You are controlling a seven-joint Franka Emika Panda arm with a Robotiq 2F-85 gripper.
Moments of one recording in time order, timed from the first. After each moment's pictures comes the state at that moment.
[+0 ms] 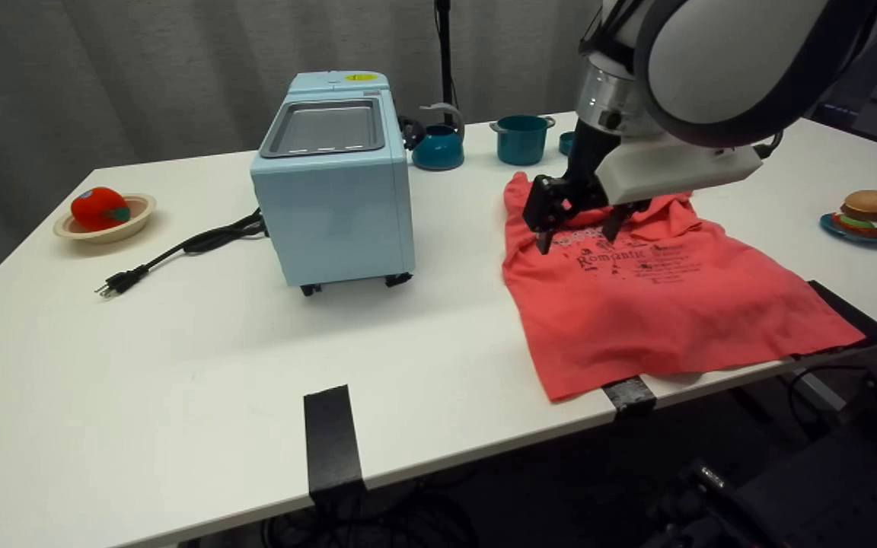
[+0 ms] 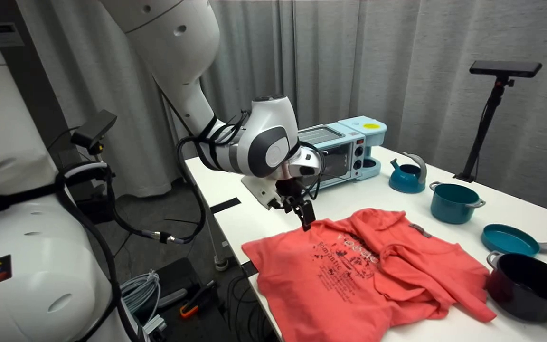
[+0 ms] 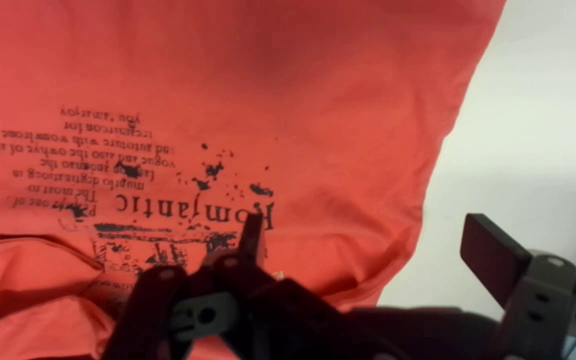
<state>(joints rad) 0.09 0.04 0.08 -2.63 -0.19 2.85 0.46</state>
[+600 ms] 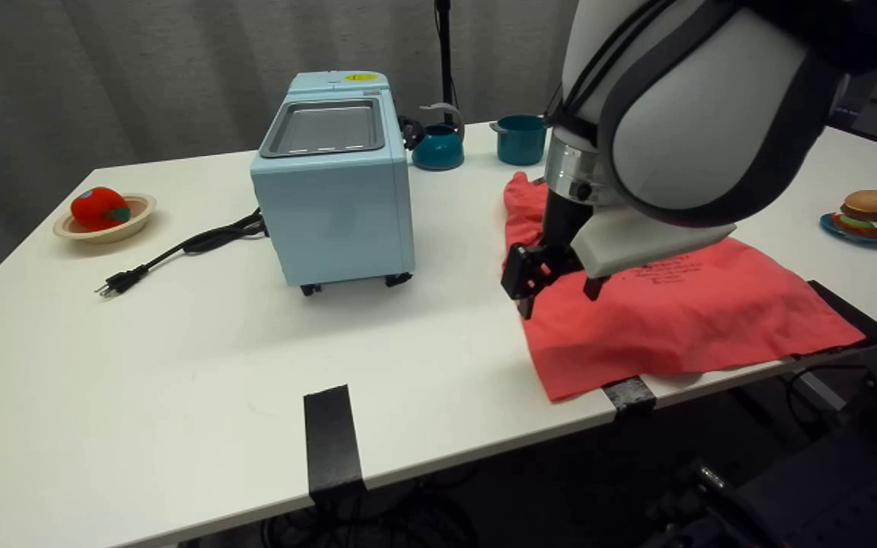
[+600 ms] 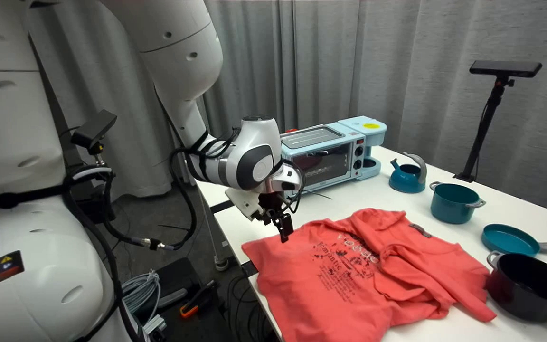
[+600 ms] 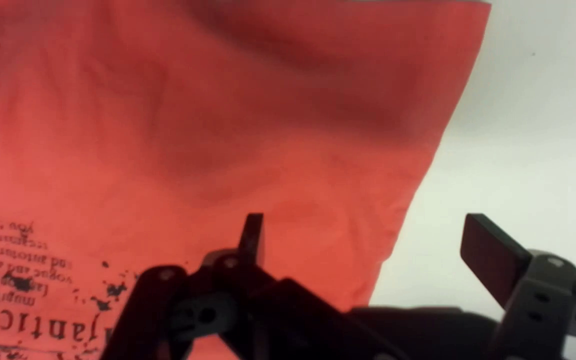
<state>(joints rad) 0.16 0.15 0.12 -2.64 -0.13 2.87 0.46</state>
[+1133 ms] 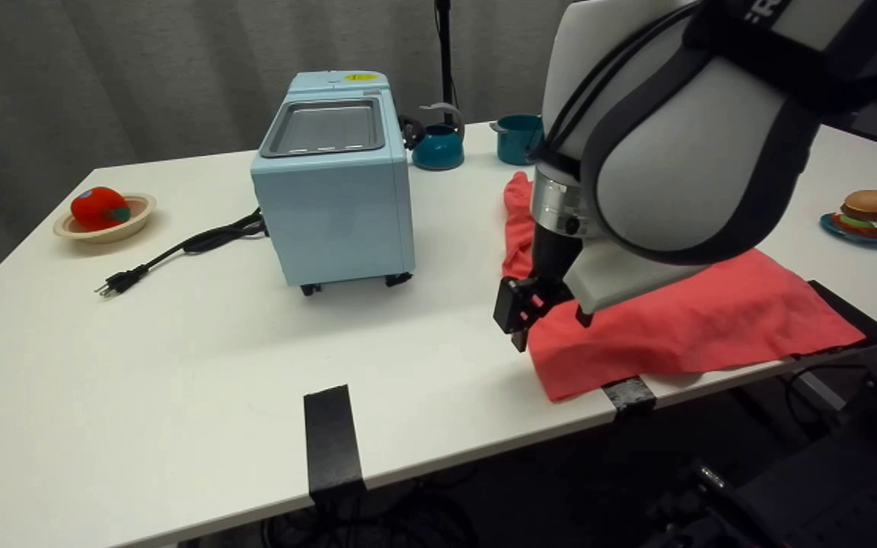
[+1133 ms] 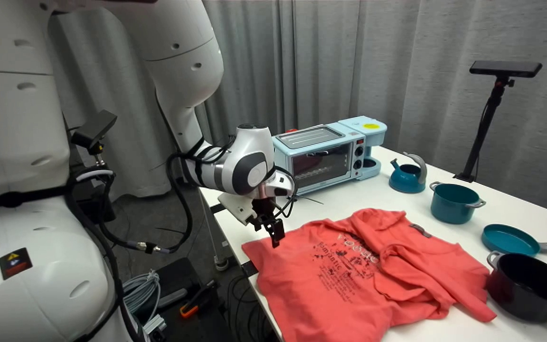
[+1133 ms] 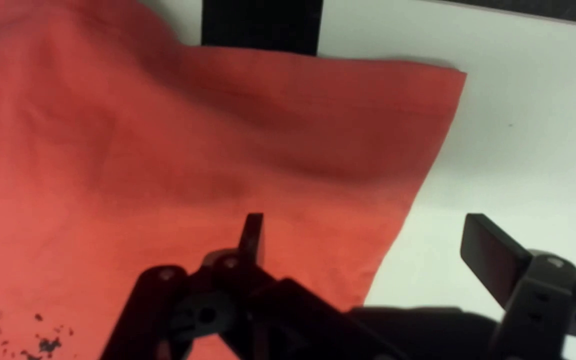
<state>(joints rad) 0.21 0.21 0.12 -2.63 -0.12 2.87 0.43</state>
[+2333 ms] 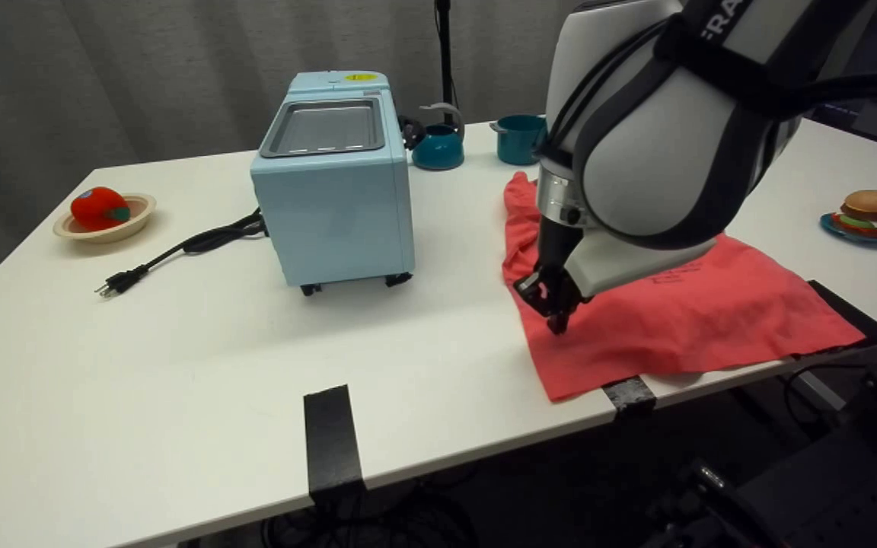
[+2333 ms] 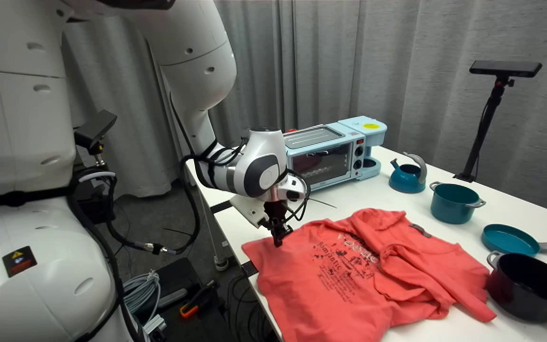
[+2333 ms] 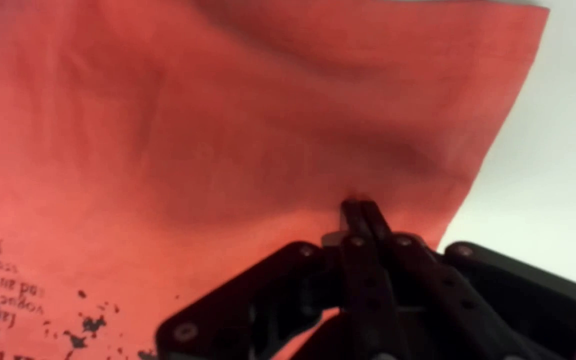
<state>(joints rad) 0.24 0.26 0.03 -2.58 -0.13 2.86 0.41</state>
